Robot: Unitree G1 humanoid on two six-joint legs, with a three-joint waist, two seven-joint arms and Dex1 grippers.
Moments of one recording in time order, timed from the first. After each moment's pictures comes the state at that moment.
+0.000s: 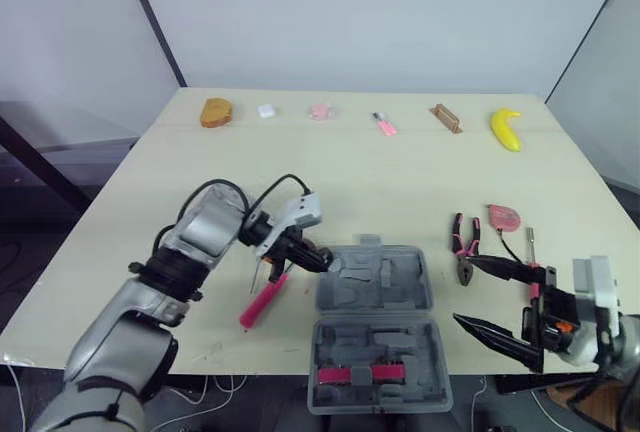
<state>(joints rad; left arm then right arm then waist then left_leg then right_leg) -0.81 0.67 -0.46 0.25 -0.08 0.67 -1.53 0.34 -0.66 -0.31 -0.67 0.75 0.29 0.99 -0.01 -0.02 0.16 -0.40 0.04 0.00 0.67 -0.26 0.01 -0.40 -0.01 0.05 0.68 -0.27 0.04</state>
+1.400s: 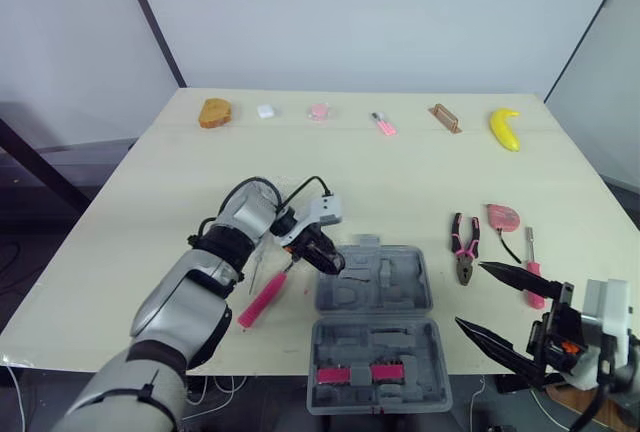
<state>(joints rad) -0.97 0.50 -0.49 0.71 0.08 0.41 -1.54 0.49 -0.61 -0.31 -0.77 0.68 0.19 0.88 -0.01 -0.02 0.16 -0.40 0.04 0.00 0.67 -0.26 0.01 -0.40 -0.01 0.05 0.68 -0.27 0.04</state>
